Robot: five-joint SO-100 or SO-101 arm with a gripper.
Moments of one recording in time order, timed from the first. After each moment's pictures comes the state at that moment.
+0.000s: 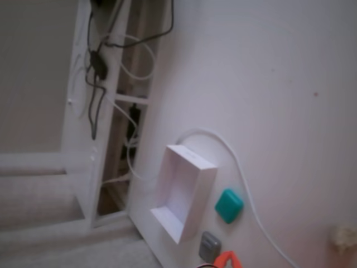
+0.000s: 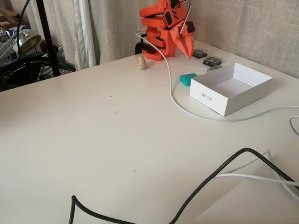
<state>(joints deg) -0.9 189.1 168.8 76.4 -13.5</state>
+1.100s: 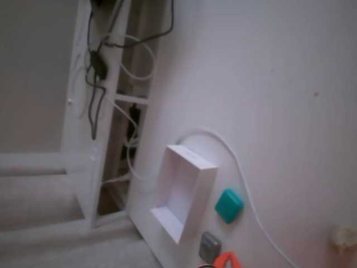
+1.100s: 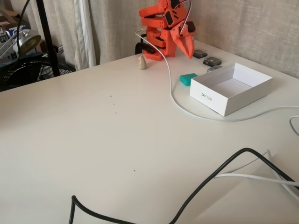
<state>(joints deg) -1.6 189.1 168.8 76.4 -13.7</state>
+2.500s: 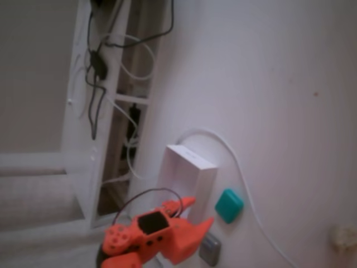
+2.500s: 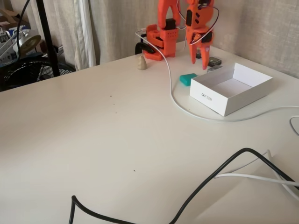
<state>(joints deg) 7.9 92.0 100.8 84.6 -4.7</state>
